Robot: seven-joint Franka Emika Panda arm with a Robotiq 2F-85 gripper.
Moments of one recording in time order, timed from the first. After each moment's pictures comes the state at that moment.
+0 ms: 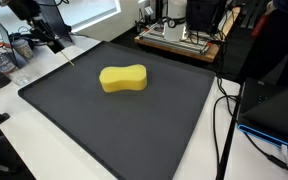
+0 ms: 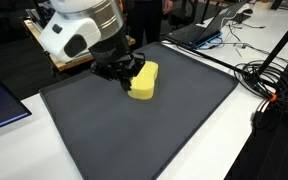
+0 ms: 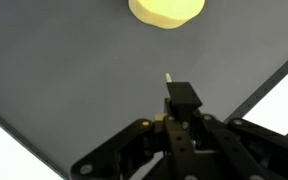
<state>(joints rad) -0.39 0.75 0.00 -1.12 0.23 1.70 0.24</state>
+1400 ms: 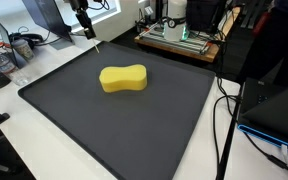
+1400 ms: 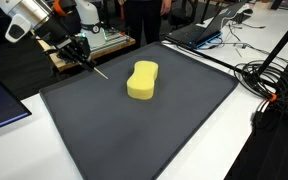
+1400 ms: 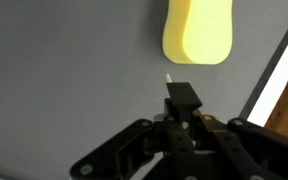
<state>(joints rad) -0.45 0.17 -0.20 -2.16 0.68 2.16 -0.23</state>
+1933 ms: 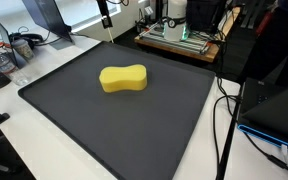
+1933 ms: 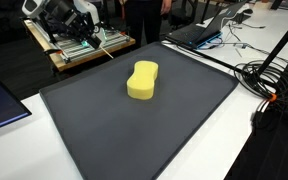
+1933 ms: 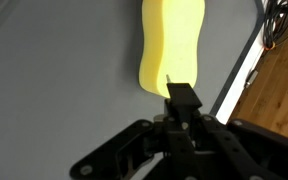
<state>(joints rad) -0.40 -0.20 -0.24 -2.55 0.80 2.26 -0.35</state>
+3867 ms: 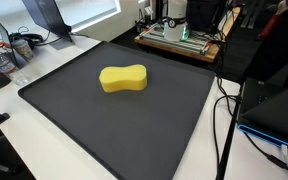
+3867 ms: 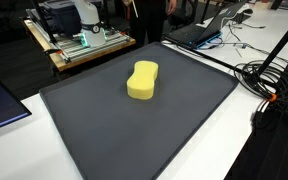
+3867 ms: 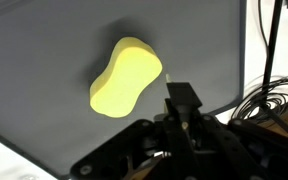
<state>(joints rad) -0.24 -0.90 0.27 -2.75 0.42 2.20 0.13</state>
